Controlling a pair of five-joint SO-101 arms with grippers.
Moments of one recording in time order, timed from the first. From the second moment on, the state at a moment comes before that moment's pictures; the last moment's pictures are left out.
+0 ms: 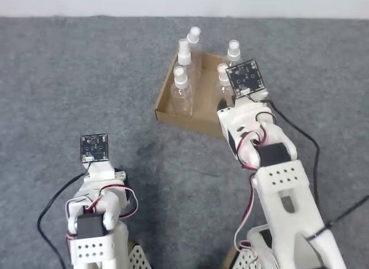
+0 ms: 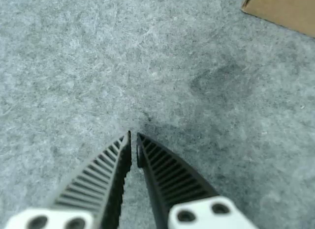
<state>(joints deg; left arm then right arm) -12.1 -102.9 97.6 72.0 5.8 -17.1 -39.6 49.7 32.8 7.2</state>
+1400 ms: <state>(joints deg) -12.1 -102.9 97.6 72.0 5.8 -9.4 -84.2 57.9 43.2 7.2</state>
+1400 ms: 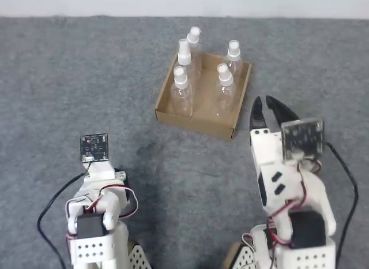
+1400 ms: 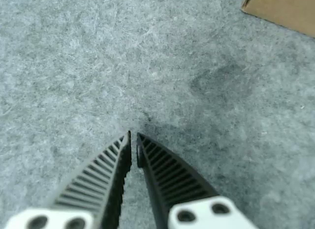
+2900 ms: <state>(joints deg) -12.1 -102.9 97.6 72.0 5.8 -9.2 -103.7 79.6 39.8 7.1</state>
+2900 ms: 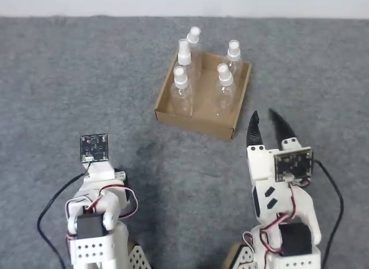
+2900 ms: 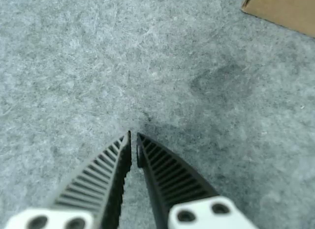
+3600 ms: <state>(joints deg) -12.1 -102.9 97.6 72.0 5.8 -9.2 -102.9 93.2 39.8 7.1</state>
